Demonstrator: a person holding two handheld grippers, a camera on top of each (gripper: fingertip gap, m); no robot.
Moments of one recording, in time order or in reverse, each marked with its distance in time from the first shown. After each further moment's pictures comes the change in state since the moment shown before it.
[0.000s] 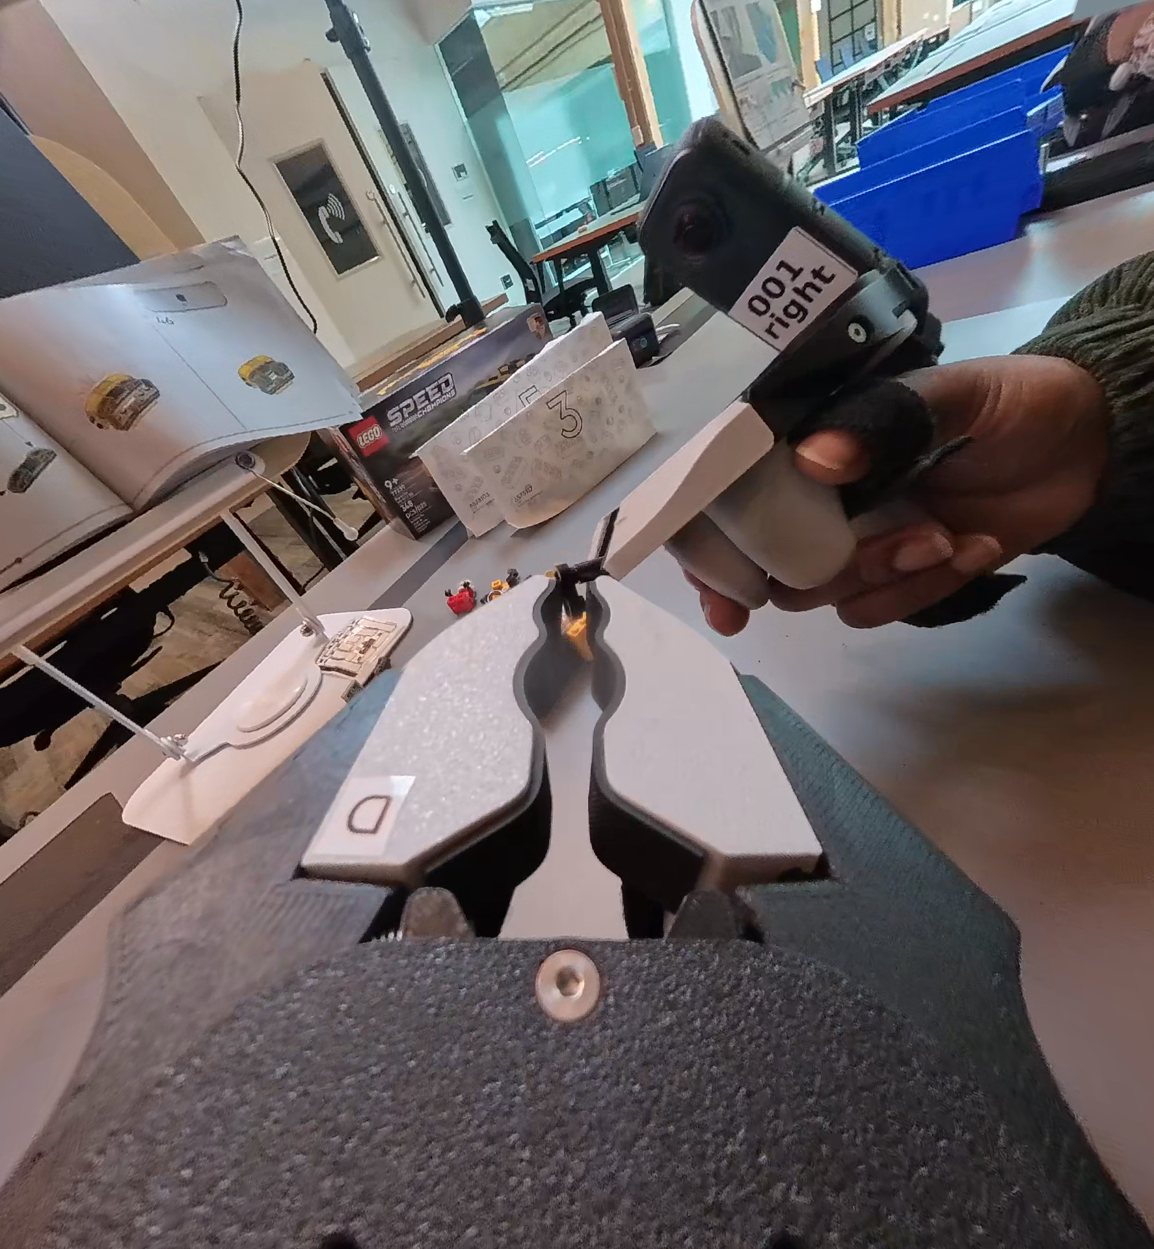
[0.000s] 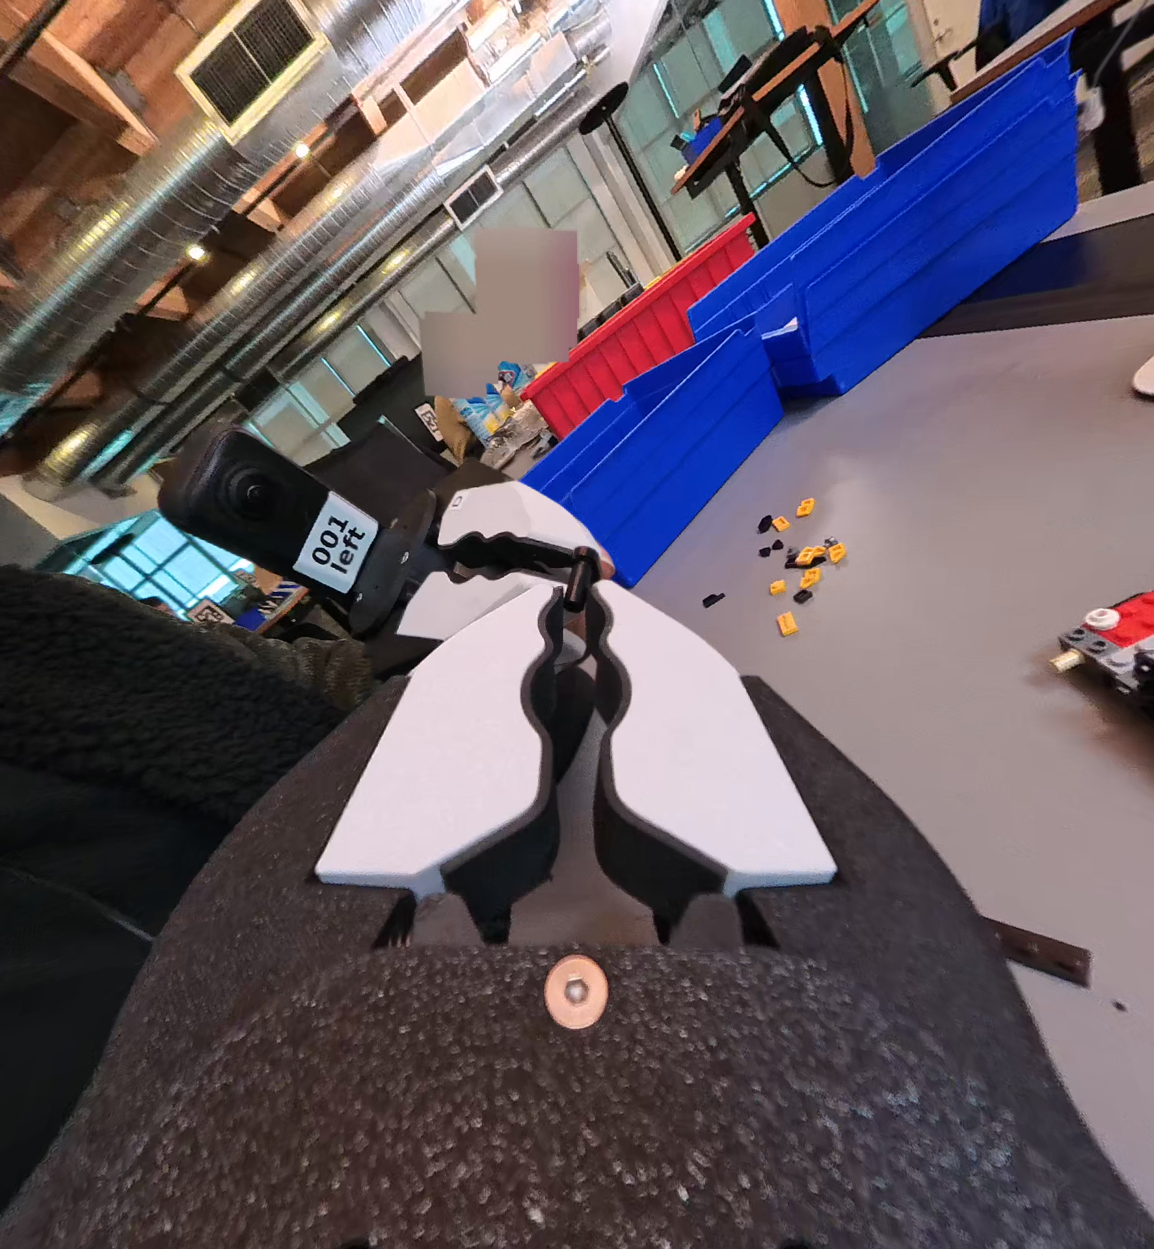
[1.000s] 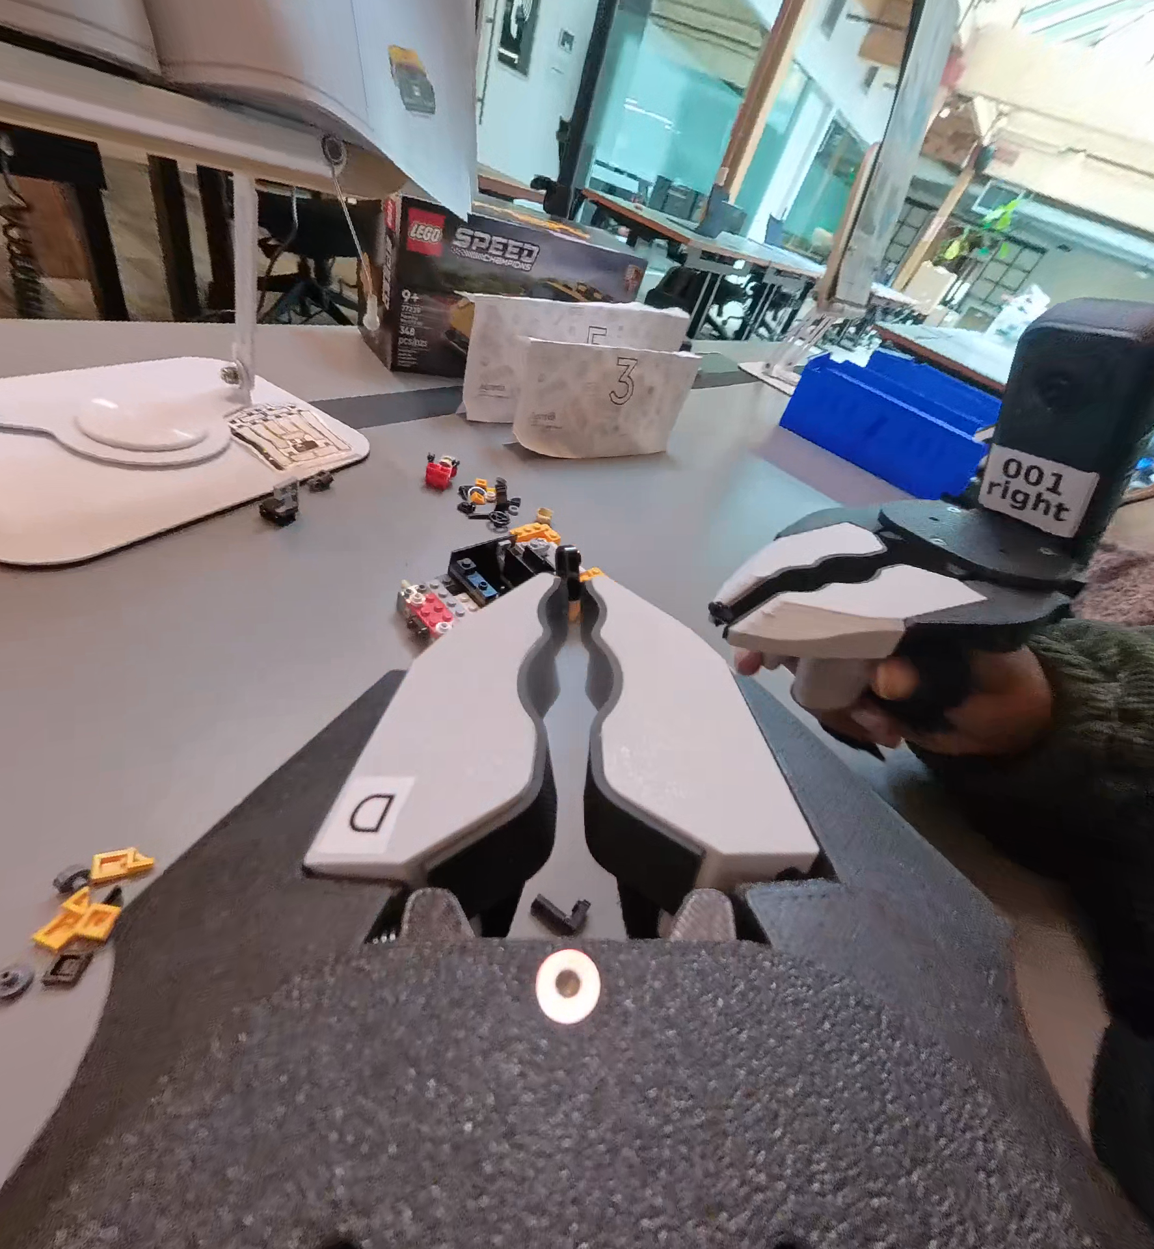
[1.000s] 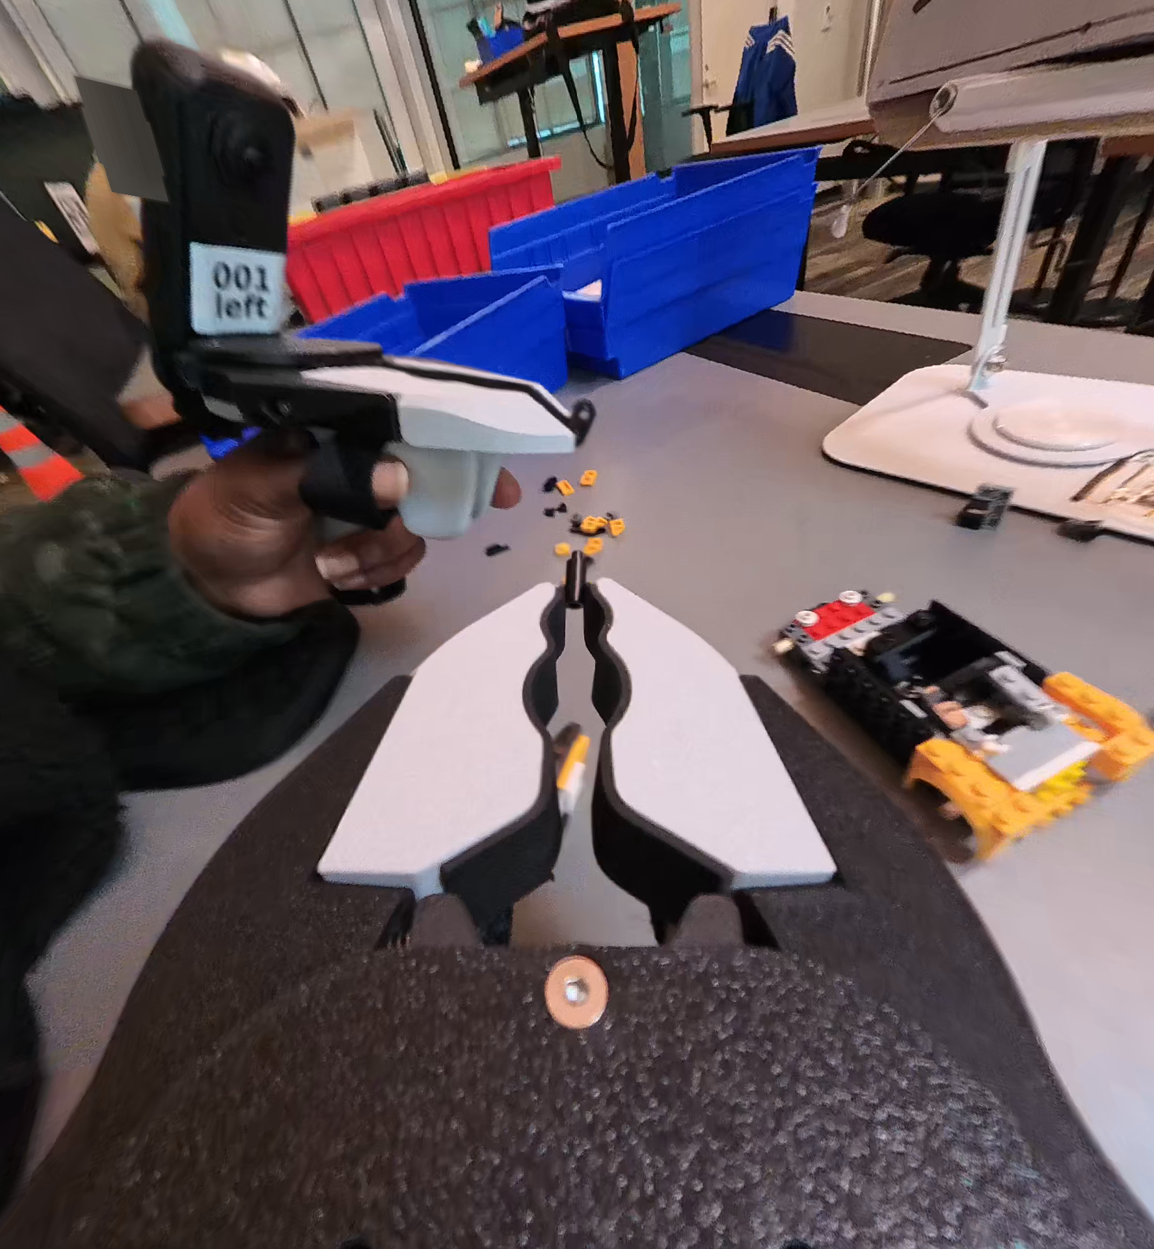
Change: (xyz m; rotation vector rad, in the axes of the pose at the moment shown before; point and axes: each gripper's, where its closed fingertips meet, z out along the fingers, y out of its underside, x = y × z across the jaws) left arm -0.054 0.037 -0.002 -0.056 0.003 -0.698; right arm 0.038 0.010 -0.004 -0.105 0.365 -0.395
